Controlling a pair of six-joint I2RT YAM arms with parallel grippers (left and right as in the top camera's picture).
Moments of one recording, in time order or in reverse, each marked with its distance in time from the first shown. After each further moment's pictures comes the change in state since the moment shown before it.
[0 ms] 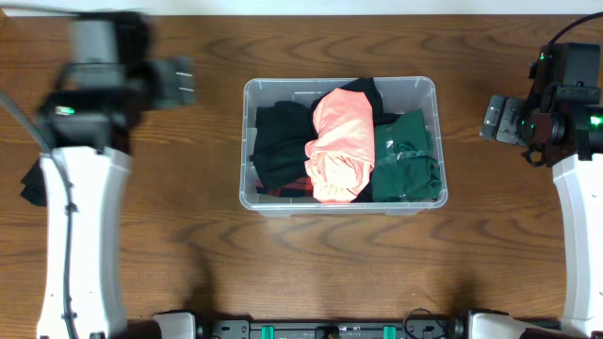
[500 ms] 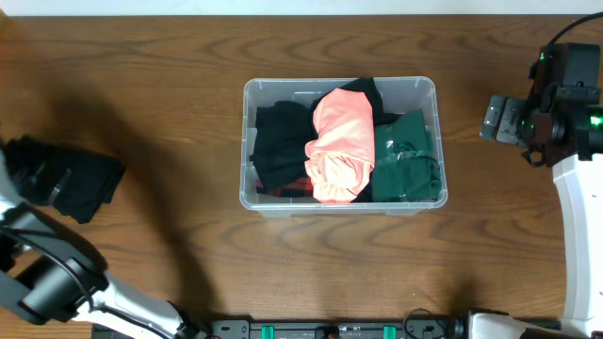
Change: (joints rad) left arm 0.666 0.426 -0.053 -0.014 0.051 -0.271; right arm 0.000 0.000 0.000 0.000 0.000 0.000
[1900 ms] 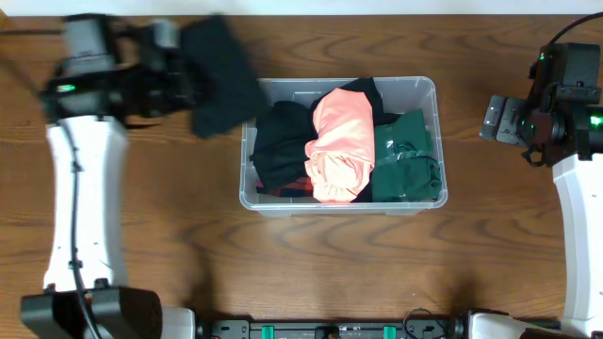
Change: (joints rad) left arm -0.743 -0.338 -0.006 0.033 0.708 0.284; right arm 0.000 0.000 0.000 -0.002 0.000 0.000
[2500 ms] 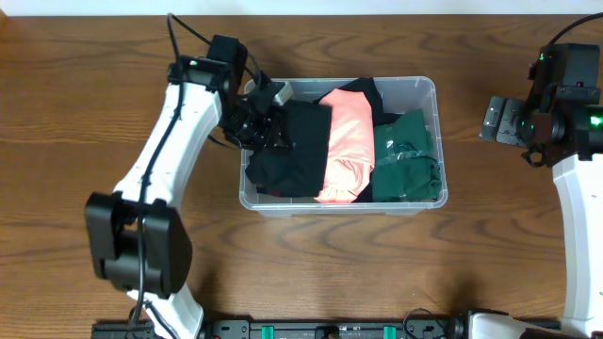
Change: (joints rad) left arm -0.266 0.290 -0.001 -0.222 -0.042 0.287; right arm 0.000 0.000 0.000 -0.008 0.000 0.000
